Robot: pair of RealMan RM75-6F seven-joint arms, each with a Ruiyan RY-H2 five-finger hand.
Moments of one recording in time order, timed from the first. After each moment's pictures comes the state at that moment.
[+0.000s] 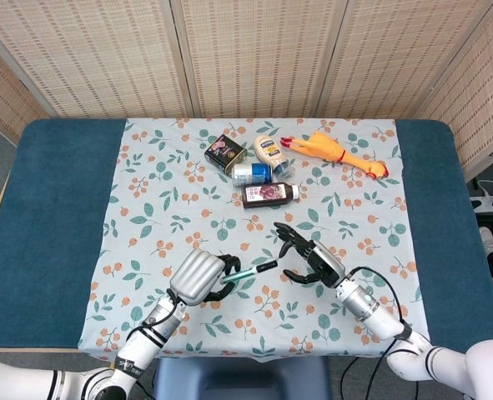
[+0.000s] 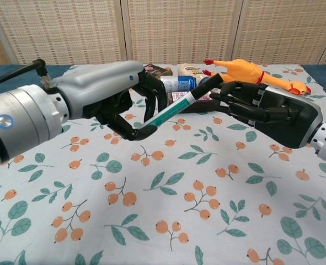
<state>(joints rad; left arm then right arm) -0.73 -1.61 -0.19 -1.89 1.14 1.12 0.62 0.62 -1.67 -0.02 -1.04 -1.73 1.25 1.68</state>
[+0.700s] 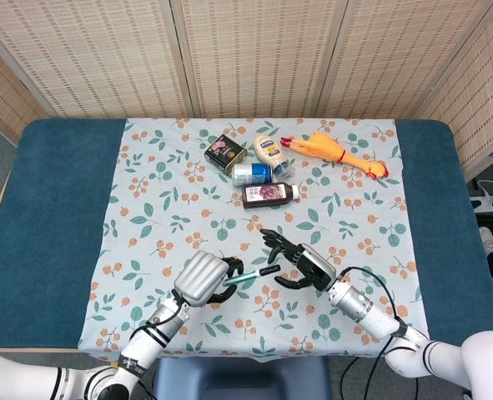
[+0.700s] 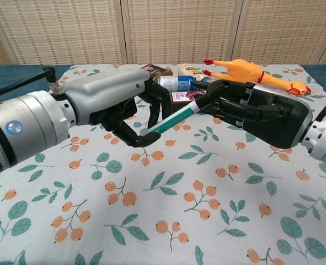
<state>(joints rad) -0.76 -1.62 -0.17 -1.87 1.12 1.11 0.62 0.67 -1.65 -0.07 -1.08 -1.75 1.27 1.74</state>
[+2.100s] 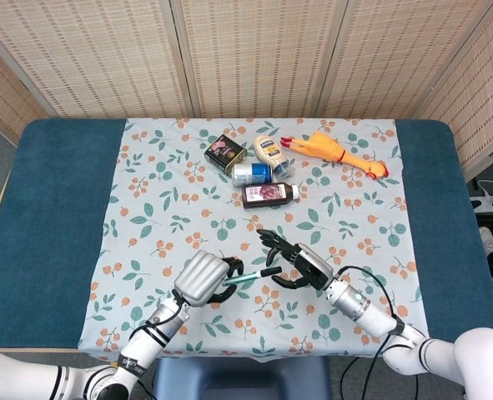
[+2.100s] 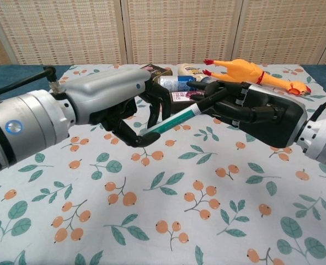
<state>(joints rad) -0.78 -1.61 -0.15 -1.87 1.12 1.12 0.62 0.70 -1.67 -0.10 -1.05 -1.73 1.29 1.73</state>
